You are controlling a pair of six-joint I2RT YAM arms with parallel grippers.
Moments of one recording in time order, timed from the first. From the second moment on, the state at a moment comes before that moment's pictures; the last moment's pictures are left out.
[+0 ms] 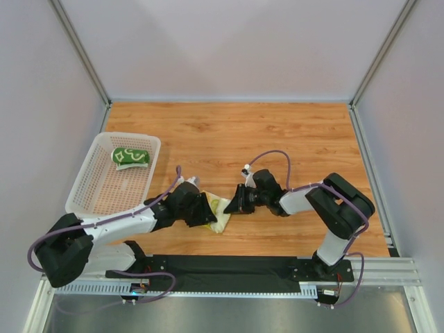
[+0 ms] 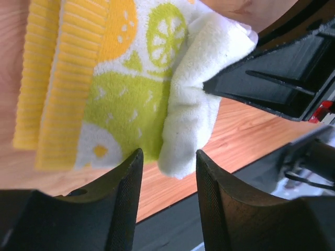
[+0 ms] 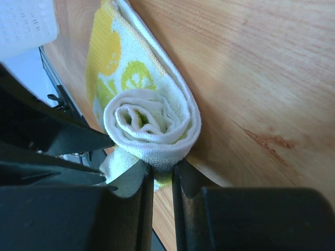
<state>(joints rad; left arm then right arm) -0.82 1.19 0.46 -0.12 0.14 -1.02 0.67 1.73 0.56 0.49 -0.56 0.87</state>
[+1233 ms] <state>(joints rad) -1.28 1.60 0.89 -0.48 -0.43 -0.75 0.70 1.67 0.65 0.20 -0.48 0.85</state>
